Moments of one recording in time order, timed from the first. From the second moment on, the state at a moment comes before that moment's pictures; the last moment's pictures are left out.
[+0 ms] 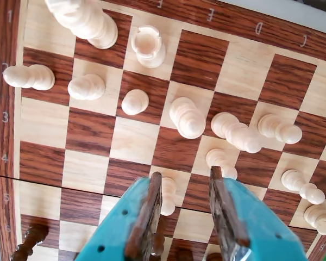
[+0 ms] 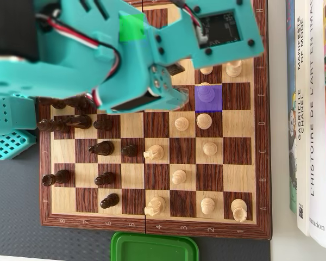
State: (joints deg) arm -8.0 83.0 77.0 73.2 85.3
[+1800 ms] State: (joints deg) arm -6.4 65.9 64.4 73.5 82.7
